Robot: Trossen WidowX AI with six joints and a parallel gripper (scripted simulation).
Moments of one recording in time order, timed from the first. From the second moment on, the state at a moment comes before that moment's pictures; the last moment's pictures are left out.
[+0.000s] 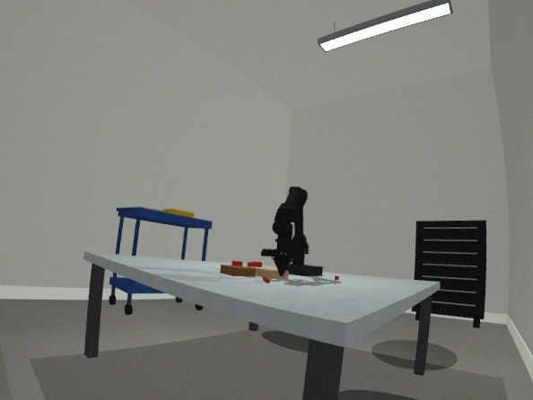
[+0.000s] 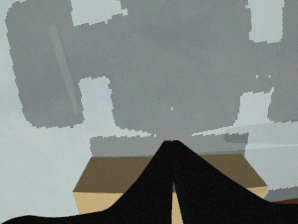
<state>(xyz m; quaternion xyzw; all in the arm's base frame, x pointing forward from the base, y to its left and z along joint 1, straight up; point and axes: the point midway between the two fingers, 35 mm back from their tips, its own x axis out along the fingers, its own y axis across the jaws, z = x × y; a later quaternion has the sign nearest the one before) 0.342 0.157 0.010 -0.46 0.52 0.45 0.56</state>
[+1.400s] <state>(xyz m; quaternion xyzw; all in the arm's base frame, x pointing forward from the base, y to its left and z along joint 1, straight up) 0.347 0.200 0.028 -0.46 0.53 0.46 0.55</state>
